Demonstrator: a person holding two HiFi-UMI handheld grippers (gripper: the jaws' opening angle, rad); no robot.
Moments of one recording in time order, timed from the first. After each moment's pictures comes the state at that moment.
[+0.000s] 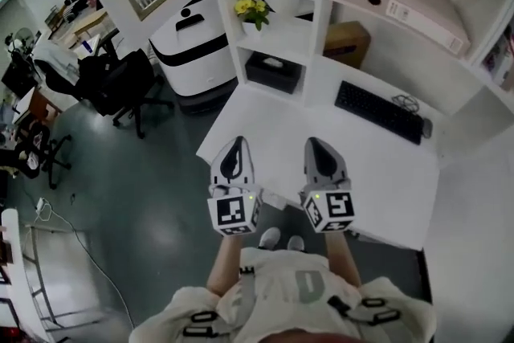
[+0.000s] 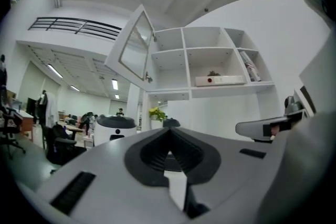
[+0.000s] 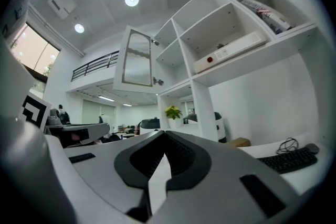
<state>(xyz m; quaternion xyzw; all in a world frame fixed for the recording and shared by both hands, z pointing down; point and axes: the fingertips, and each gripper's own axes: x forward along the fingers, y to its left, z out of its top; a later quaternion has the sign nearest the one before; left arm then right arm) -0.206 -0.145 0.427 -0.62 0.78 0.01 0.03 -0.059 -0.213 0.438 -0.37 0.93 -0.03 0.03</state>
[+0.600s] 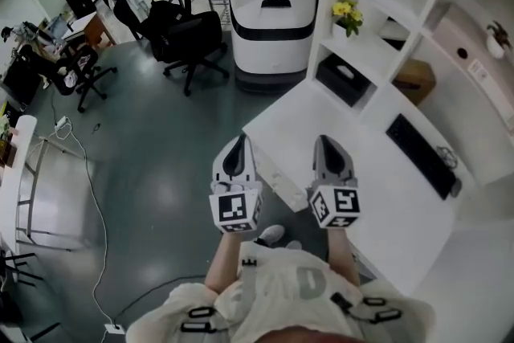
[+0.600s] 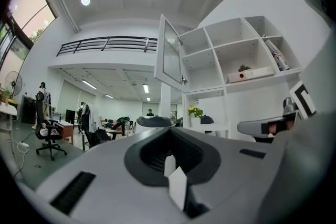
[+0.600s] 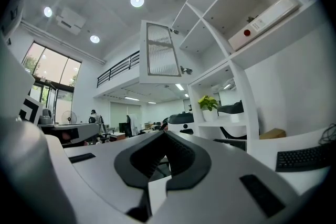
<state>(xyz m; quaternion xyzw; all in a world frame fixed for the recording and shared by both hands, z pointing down) -0.288 -0.035 0.438 -0.47 0.88 0.00 0.02 -0.164 -0.174 0.453 -0.23 0.97 -0.06 0.01</state>
